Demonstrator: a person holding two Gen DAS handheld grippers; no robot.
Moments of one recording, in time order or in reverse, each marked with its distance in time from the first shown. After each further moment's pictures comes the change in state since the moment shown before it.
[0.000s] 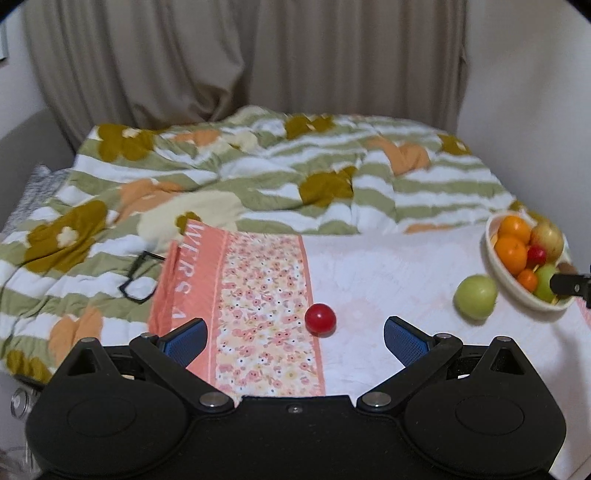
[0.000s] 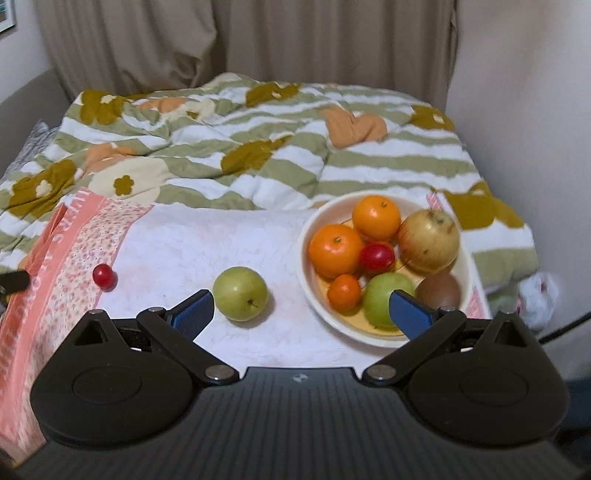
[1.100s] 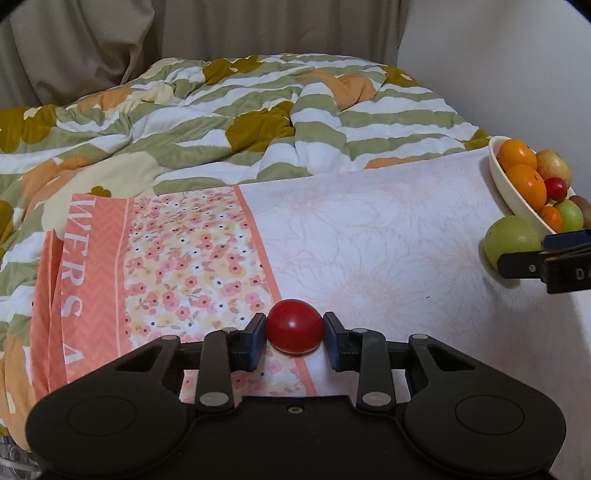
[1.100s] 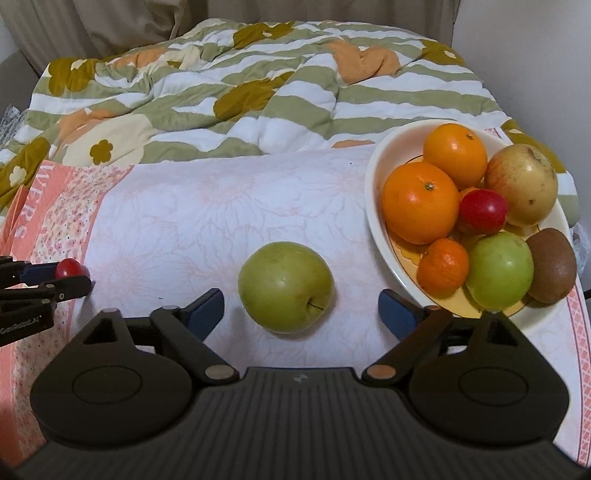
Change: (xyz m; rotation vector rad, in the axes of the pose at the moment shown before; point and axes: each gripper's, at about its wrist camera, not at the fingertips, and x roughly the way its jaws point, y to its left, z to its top) left arm 0.126 0.003 0.004 0.152 0.152 -0.206; right arm 0.108 0.049 0.000 0.063 0.178 -0.017
